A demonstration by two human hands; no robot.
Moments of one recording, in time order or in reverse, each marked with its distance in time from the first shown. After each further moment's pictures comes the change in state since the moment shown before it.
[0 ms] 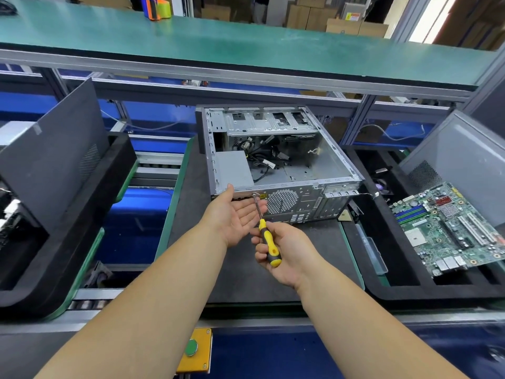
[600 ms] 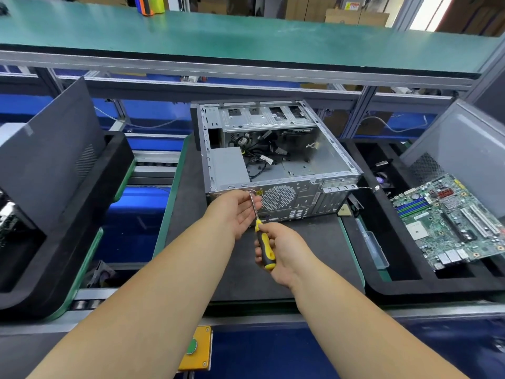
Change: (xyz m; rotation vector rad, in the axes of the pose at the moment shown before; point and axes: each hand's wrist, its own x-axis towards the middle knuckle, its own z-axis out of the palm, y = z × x) left_hand 0.003 -0.004 0.022 0.116 0.197 0.052; right_hand 0.012 0.009 -0.008 -0.099 0.157 -0.051
